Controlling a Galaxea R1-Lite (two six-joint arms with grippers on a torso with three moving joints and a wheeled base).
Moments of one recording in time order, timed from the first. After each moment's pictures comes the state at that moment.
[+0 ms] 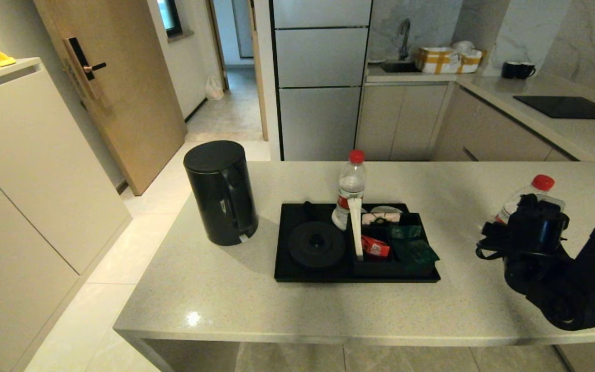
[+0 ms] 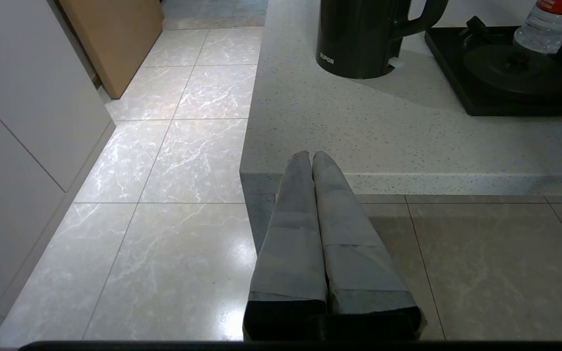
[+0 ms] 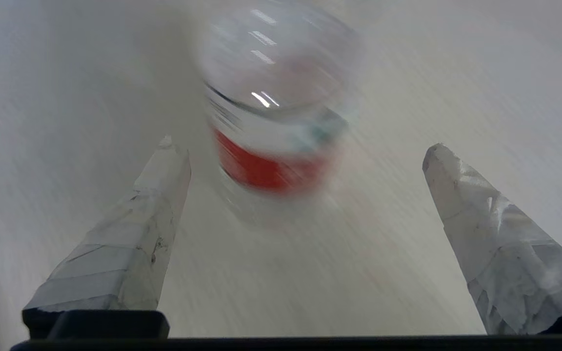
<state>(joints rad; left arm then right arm) 0.00 0.00 0.00 0.00 0.00 0.02 0.05 2.17 -0.60 -1.34 -0.69 0.17</state>
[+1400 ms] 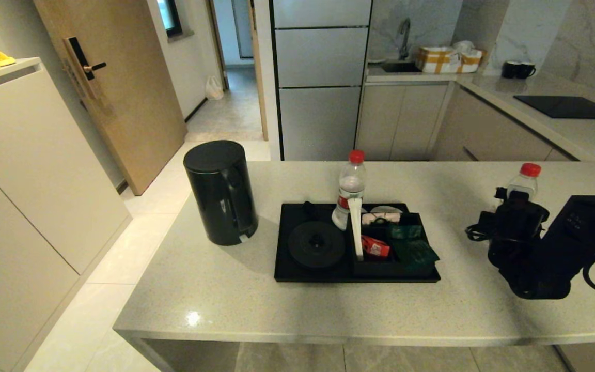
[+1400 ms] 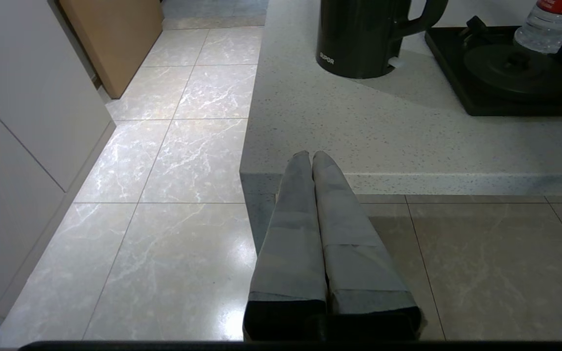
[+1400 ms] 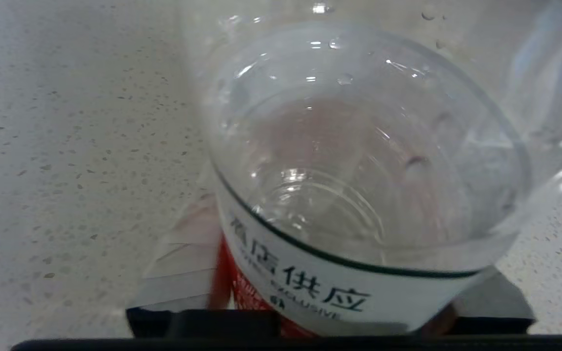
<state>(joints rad) 0.00 0.00 0.00 0.00 0.00 0.02 -0.07 2.43 -0.96 -1.37 -0.61 -0.08</state>
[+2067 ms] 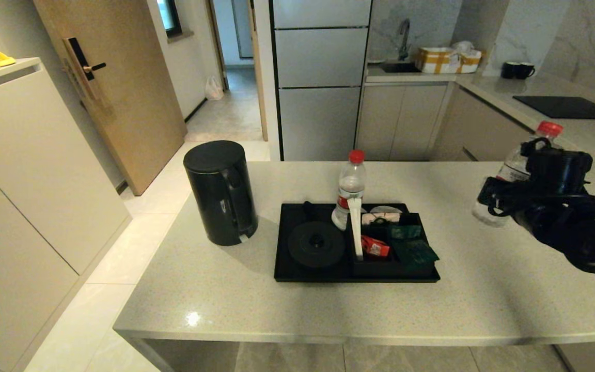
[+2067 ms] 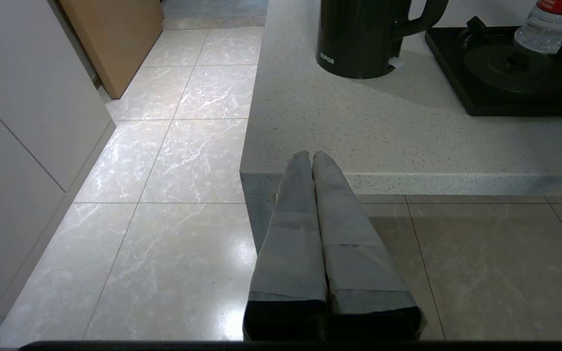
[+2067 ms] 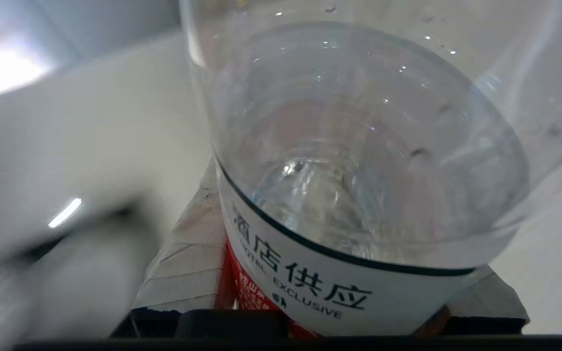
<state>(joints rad) 0.00 0.00 0.00 0.00 0.00 0.02 0.06 1.90 -0.86 -0.78 -0.38 0.23</state>
